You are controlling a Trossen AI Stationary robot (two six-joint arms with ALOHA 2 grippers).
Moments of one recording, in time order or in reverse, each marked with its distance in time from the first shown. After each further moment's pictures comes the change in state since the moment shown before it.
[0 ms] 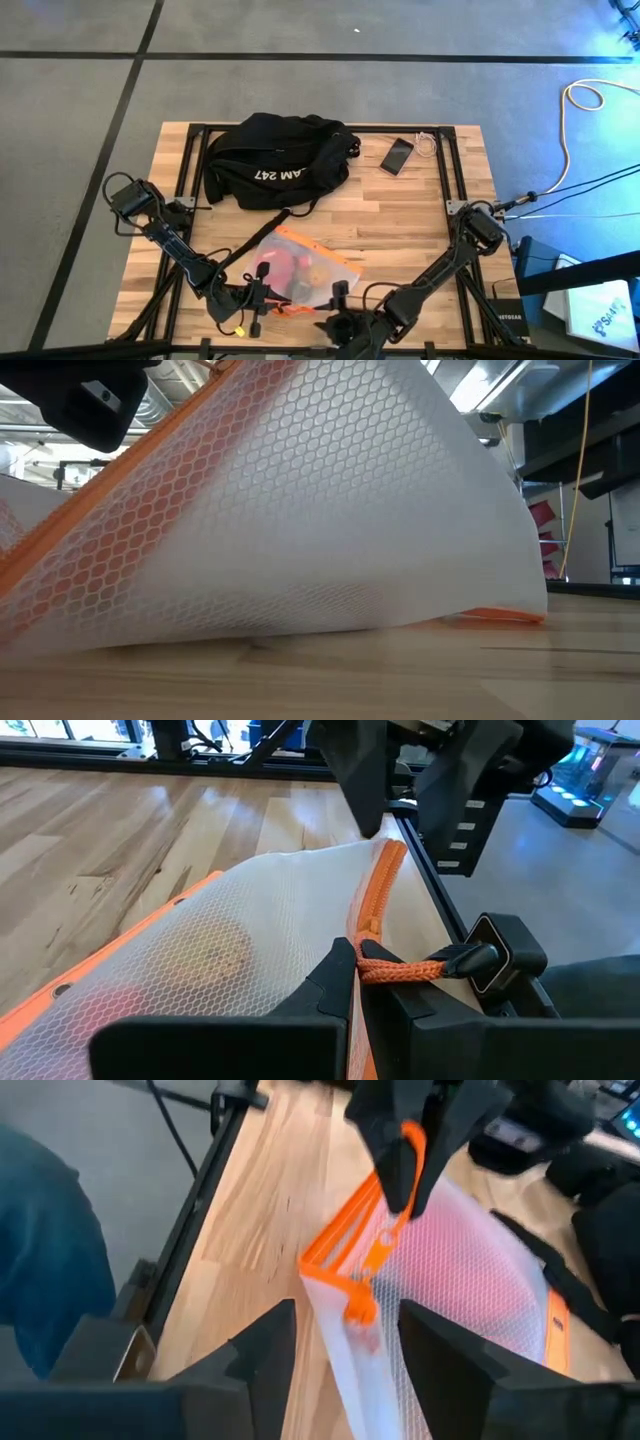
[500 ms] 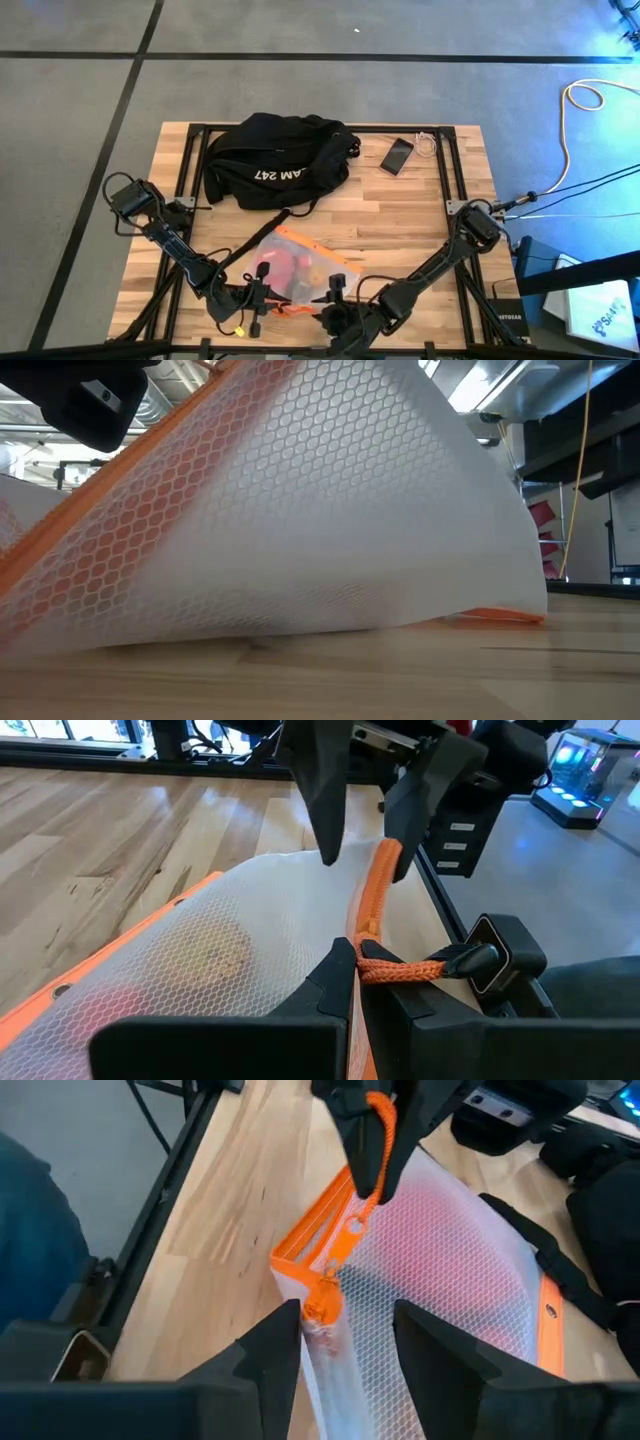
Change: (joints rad) left arm 0.000 0.000 0.000 0.001 0.000 0.000; right arm -0.042 0.002 -0.021 0.010 -0.025 0.004
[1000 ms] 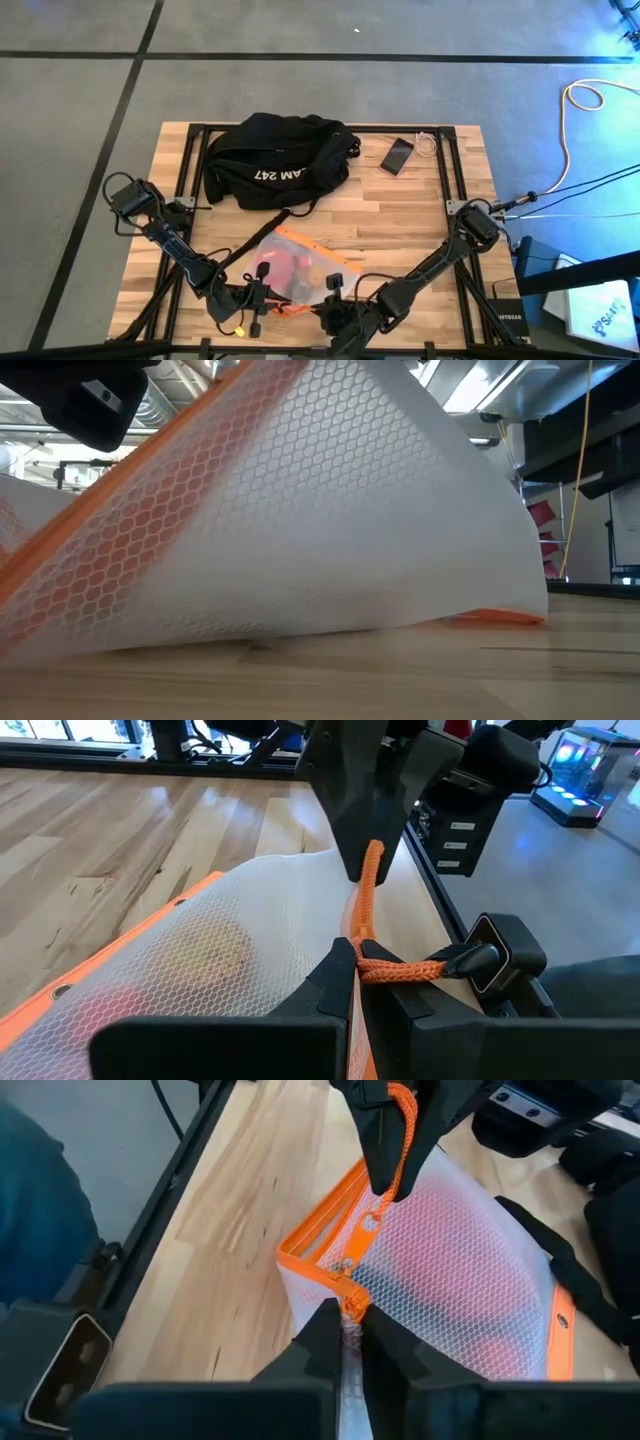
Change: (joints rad) left arm 0.000 0.000 0.000 0.000 0.000 0.003; right arm -0.010 0.000 0.000 -0.002 -0.053 -0.053
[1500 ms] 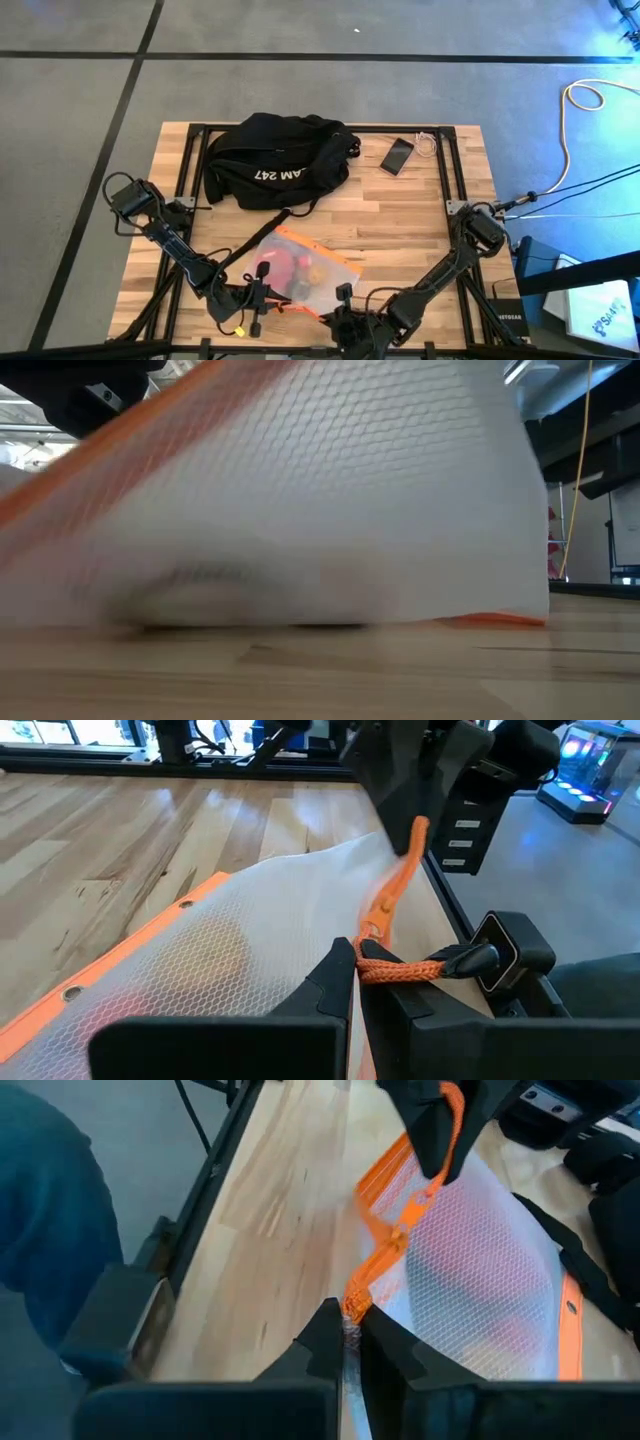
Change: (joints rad) left arm 0.000 0.000 0.000 -0.006 -0.012 0.013; right arm 0.091 0.000 0.001 -0.045 0.068 0.069
